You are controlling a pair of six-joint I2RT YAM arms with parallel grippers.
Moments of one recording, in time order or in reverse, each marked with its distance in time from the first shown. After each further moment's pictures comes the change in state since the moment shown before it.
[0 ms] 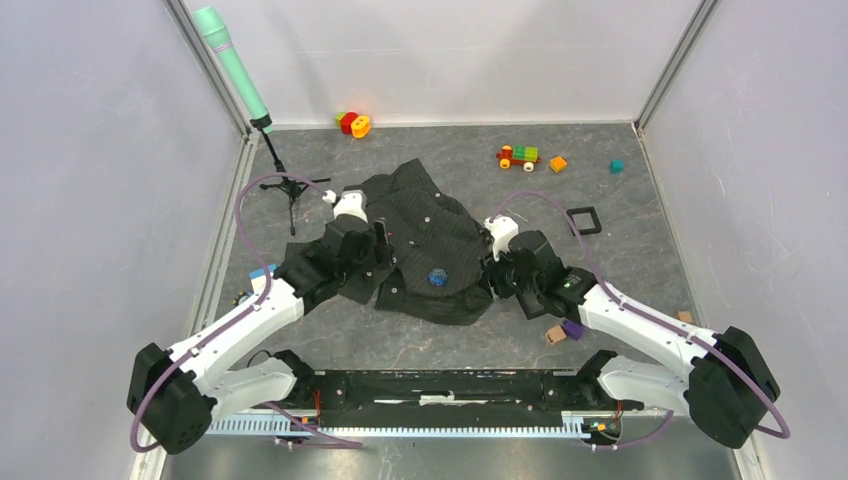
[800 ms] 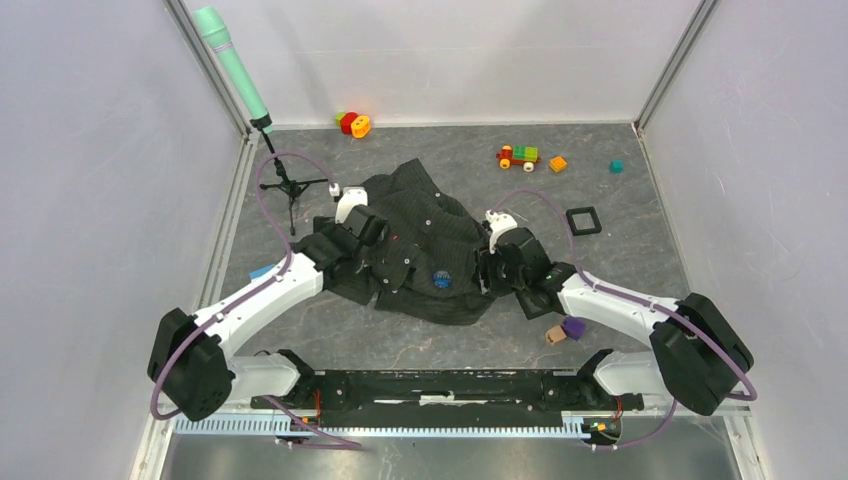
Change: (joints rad) left arm -0.063 0.203 0.178 -0.253 -0.358 0.062; right arm -0.024 0.187 -0.016 0.146 0.072 0.172
